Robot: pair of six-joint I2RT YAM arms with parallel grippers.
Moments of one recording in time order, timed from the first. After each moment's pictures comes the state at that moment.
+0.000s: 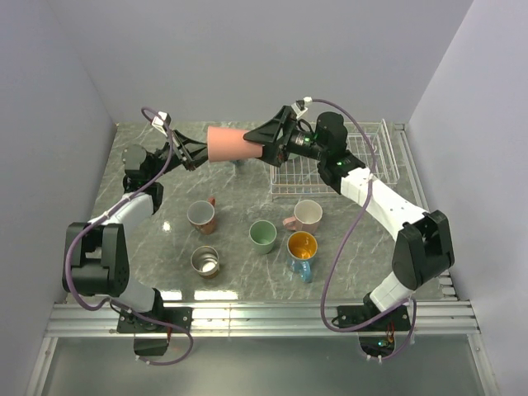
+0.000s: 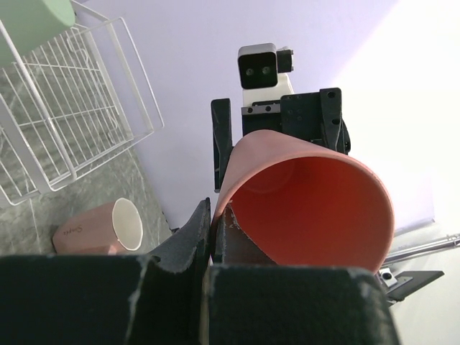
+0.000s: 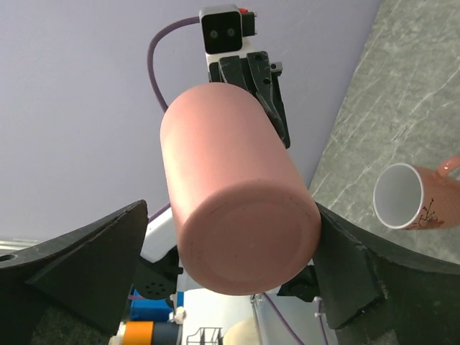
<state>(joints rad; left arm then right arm) -0.04 1.50 0.85 0.97 0.96 -1.51 0.48 1.59 1.30 0.28 -0.72 1.31</state>
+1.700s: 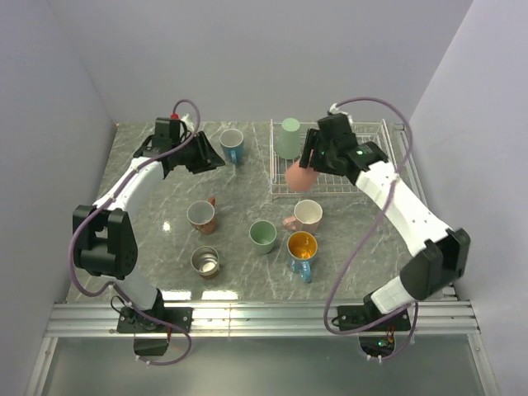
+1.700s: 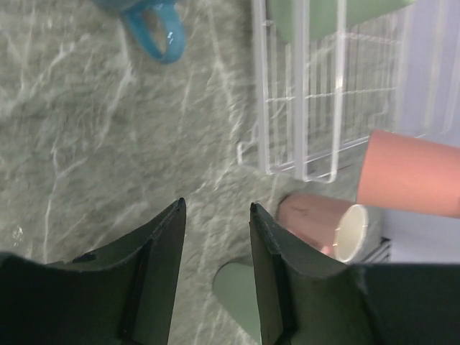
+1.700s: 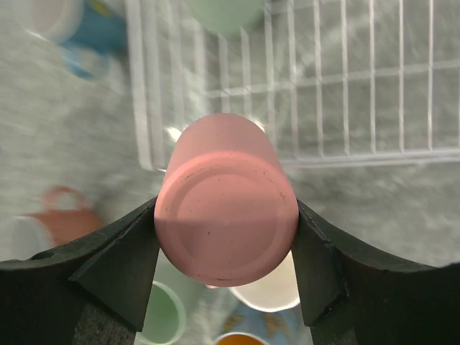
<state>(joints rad) -0.15 1.64 1.33 -0.37 0.48 -0.55 0.45 1.48 1.50 -0.75 0.18 0.55</state>
